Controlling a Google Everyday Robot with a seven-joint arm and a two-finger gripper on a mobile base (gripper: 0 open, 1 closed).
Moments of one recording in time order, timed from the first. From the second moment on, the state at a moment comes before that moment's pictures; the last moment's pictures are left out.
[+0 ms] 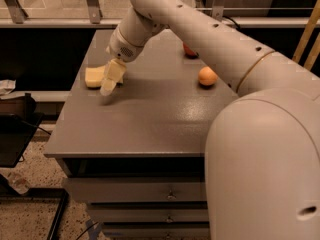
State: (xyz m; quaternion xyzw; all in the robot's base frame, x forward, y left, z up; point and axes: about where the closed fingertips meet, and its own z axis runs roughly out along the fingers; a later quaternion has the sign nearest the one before) arm 0.674 0.157 0.852 -0.70 0.64 0.18 0.27
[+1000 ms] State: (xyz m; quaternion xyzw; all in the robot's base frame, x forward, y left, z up) arm 0.671 0.163 0.842 -0.69 0.63 0.22 0.27
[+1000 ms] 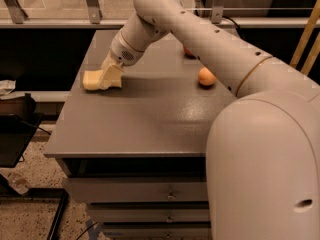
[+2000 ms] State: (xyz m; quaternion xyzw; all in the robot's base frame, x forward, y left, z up) arm 0.660 0.107 0.892 -0.66 0.65 0.18 0.33
